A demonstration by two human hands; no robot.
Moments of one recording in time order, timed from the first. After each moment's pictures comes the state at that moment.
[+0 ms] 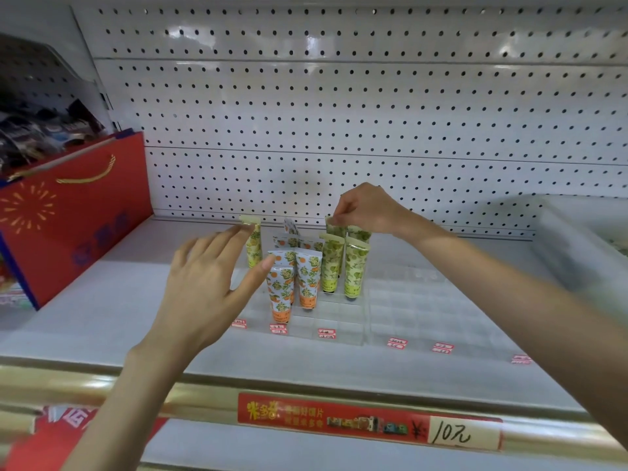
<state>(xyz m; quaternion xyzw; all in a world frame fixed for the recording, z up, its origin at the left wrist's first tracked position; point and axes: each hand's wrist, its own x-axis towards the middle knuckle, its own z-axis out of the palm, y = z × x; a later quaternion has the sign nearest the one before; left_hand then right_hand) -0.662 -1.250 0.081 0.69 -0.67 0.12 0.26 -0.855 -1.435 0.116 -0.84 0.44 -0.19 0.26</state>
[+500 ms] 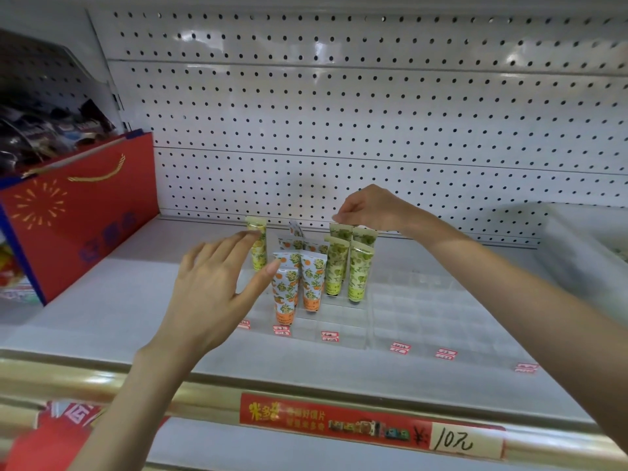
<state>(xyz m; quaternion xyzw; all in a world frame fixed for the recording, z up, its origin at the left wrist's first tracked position) -0.662 -1.248 0.077 0.69 -0.66 0.11 0.26 -0.858 -1.436 0.126 -0.84 0.44 -0.16 0.28</state>
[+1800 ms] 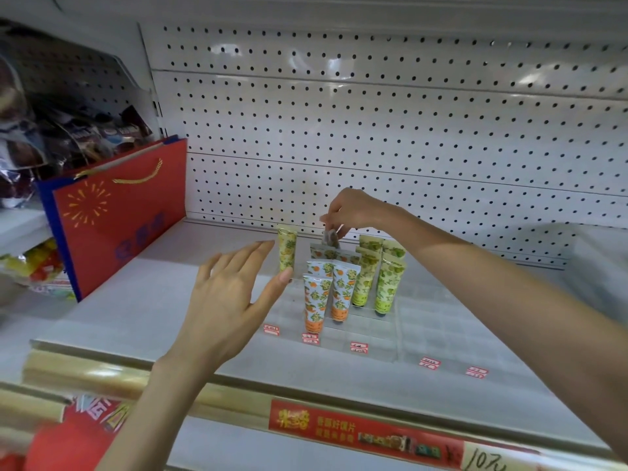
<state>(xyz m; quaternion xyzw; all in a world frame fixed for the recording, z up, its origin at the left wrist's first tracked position) -0.641 -1.234 0.073 0.70 -0.65 0.08 0.29 -0.779 -1.440 0.134 -0.85 0.44 -0.08 0.26</state>
